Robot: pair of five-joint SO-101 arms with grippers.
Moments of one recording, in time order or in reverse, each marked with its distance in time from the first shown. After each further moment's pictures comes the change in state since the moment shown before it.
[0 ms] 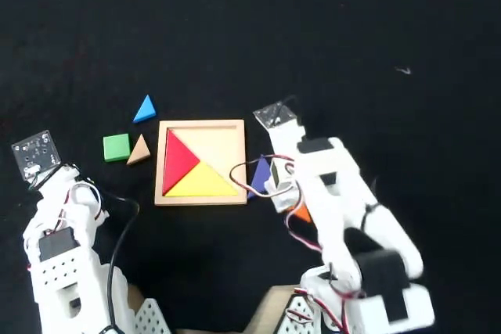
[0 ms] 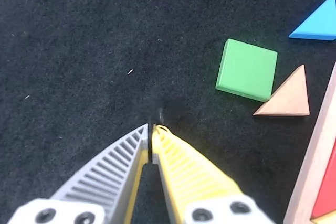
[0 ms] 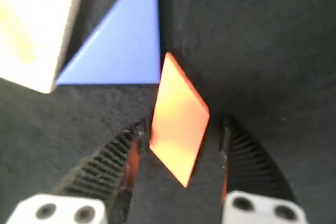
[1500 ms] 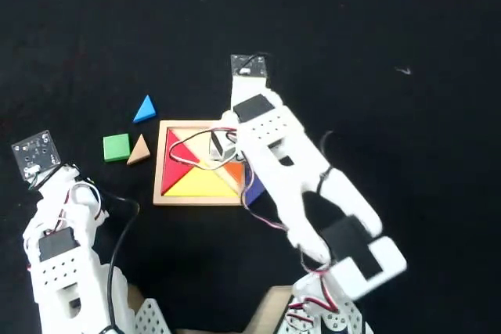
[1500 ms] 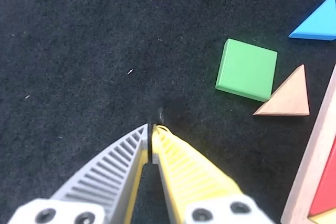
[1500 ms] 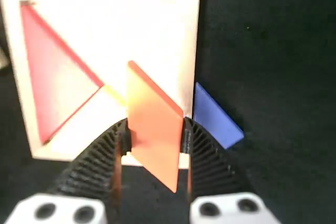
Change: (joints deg) left arm 0.0 0.0 0.0 0.0 0.0; right arm -16.7 14.0 -33.4 10.7 -42.1
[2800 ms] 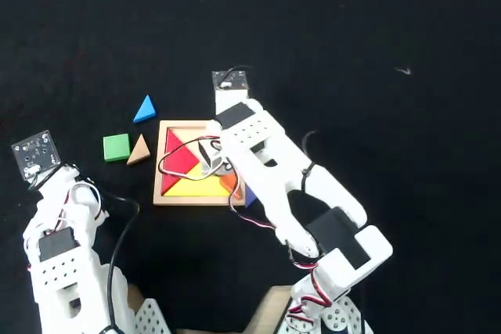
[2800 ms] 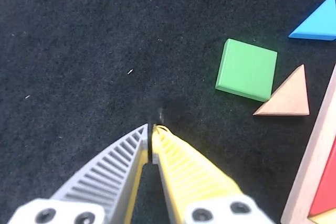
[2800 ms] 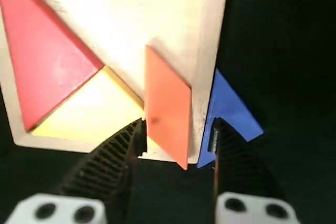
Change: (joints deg) left arm 0.0 0.0 0.0 0.0 0.0; right arm -3.9 5.1 -0.1 0.2 2.0
